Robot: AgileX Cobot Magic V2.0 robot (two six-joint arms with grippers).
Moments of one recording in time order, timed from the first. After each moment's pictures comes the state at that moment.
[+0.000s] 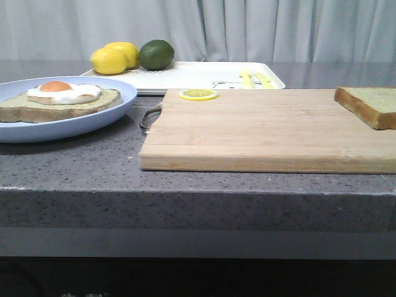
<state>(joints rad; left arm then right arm) -0.07 0.00 -0.11 -0.03 -0.03 -0.07 -0.01 -0.01 -0.12 0.03 0.19 0.10</state>
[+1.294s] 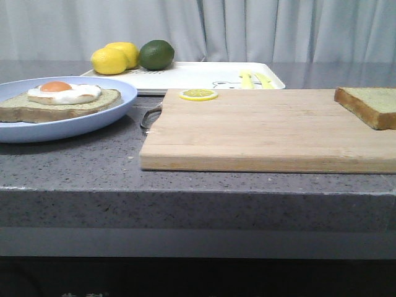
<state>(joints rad) -0.07 0.51 -0.78 -0.01 0.68 -0.07 -0.01 0.59 -0.74 0.03 0.84 0.10</state>
